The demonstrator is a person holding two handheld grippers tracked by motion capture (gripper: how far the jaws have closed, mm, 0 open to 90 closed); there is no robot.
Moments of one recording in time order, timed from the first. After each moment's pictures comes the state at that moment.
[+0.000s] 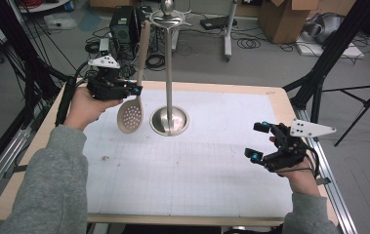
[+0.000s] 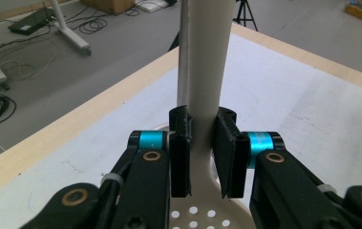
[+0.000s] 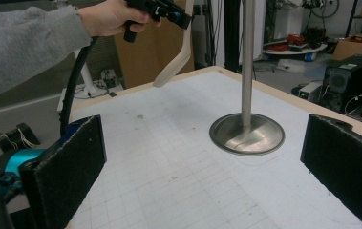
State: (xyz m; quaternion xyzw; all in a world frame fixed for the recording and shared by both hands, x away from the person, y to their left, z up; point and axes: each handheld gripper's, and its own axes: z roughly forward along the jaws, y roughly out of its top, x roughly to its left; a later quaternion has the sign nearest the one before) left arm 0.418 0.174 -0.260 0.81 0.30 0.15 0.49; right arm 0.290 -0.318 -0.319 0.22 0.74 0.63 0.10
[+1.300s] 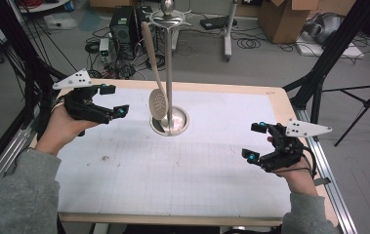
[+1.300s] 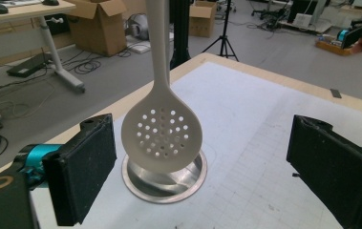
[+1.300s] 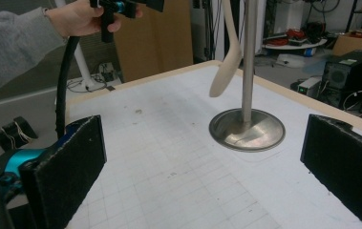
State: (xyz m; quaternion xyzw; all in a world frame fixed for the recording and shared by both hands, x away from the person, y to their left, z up) left arm 0.361 0.213 -0.272 0.77 0.26 0.17 0.56; right arm 0.291 -0.312 -0.320 0.22 0.75 0.62 0.10
